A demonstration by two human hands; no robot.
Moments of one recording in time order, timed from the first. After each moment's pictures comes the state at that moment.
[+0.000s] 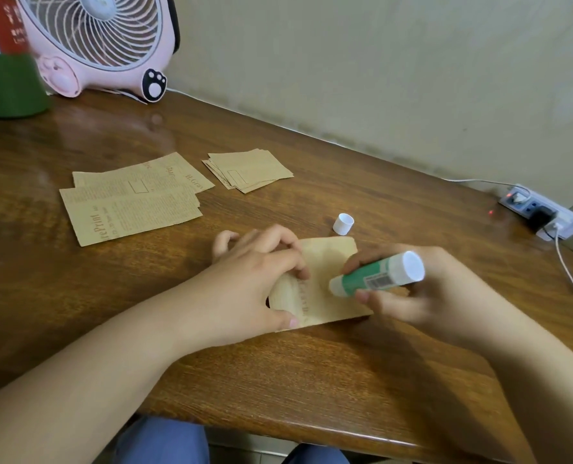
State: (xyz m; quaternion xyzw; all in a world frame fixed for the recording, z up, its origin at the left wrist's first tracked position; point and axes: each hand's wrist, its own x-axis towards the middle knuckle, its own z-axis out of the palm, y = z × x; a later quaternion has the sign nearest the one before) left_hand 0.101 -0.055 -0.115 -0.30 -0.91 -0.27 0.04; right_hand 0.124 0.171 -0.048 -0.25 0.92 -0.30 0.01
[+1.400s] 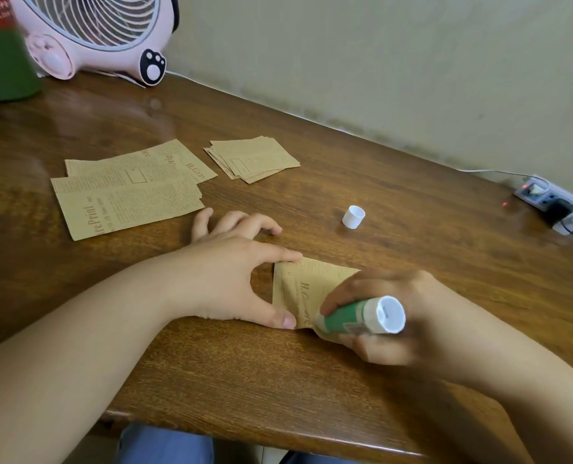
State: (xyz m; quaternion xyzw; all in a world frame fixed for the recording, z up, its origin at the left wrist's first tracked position) left_hand 0.074 -0.073 -0.113 -0.25 -0.95 -0.18 -0.11; right_hand 0.126 0.153 -0.064 -0.32 0.92 -0.21 0.07
